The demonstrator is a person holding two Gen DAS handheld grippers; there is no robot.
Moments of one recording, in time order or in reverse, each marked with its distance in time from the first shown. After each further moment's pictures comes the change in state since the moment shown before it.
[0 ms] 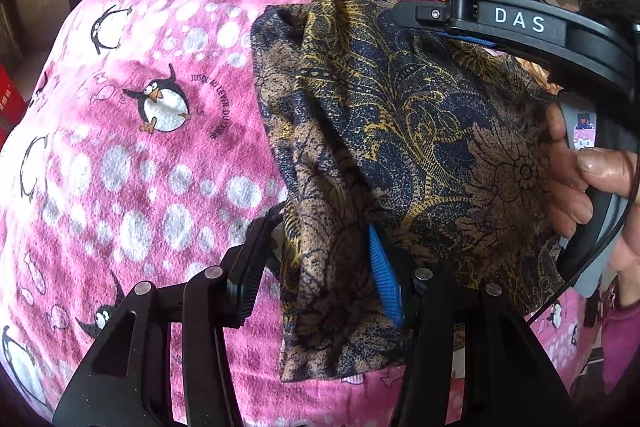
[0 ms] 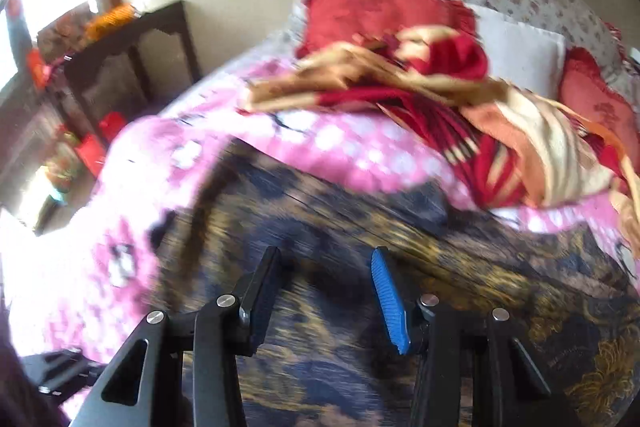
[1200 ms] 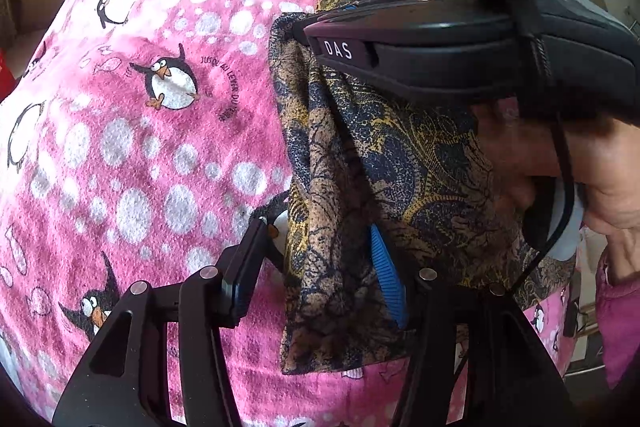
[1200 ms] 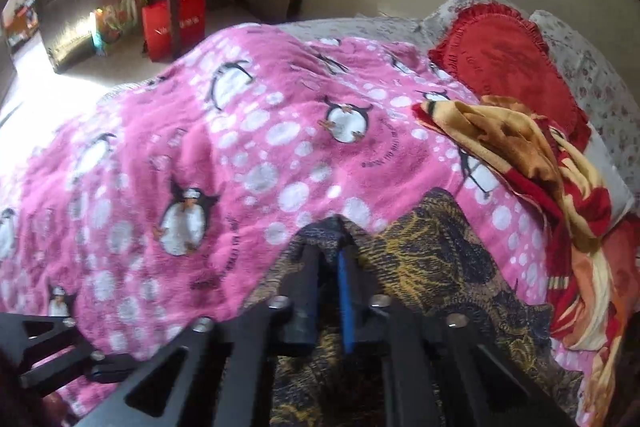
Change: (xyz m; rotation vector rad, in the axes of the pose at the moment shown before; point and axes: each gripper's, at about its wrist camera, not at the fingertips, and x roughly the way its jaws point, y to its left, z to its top) left arm -0.003 0.026 -0.015 -0.062 -0.016 -0.077; right arm 0.056 0.121 0.005 -0.527 0.149 -0.051
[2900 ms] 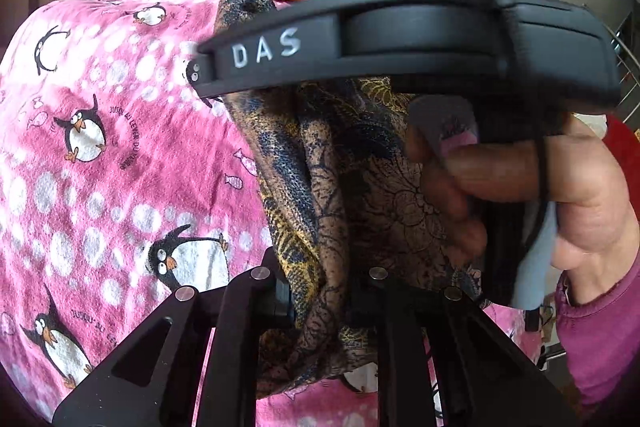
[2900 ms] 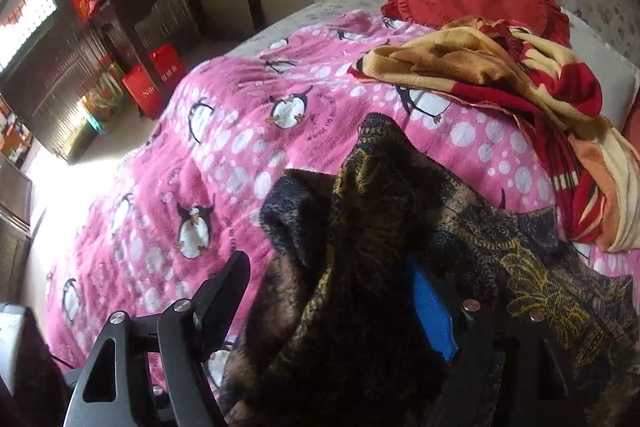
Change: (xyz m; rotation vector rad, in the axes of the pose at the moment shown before) left arm -0.006 -0.040 0.020 0.063 -0.046 -0.176; right arm -0.027 -0.062 -0.027 0.342 0.047 0.185
